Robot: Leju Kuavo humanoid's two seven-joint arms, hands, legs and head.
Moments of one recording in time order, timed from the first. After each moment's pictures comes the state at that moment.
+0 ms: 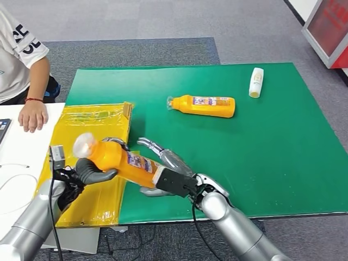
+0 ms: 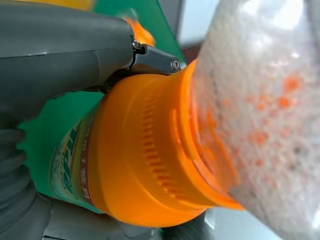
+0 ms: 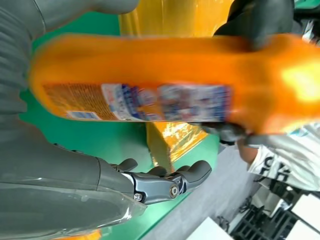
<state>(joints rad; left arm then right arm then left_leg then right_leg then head) -0.40 0.19 -0.39 -1.10 0.09 -0.64 -0.59 -0.36 0.07 0.64 -1.32 0.17 0.09 -0.32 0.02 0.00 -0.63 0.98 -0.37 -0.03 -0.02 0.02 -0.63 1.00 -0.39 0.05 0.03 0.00</state>
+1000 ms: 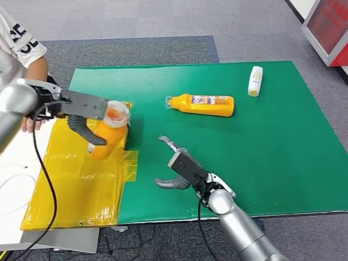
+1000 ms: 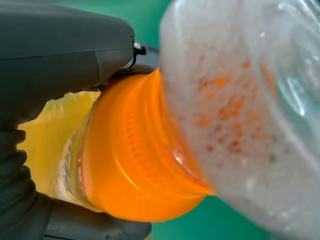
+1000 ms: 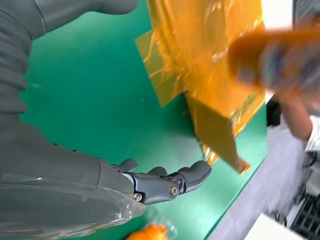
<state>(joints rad) -1.18 0.40 -0.91 -1.08 0.05 -1.12 -0.05 -0.35 0.11 0.50 -1.19 0.11 0.10 -0.29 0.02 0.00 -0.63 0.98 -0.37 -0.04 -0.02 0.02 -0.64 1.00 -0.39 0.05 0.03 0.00</state>
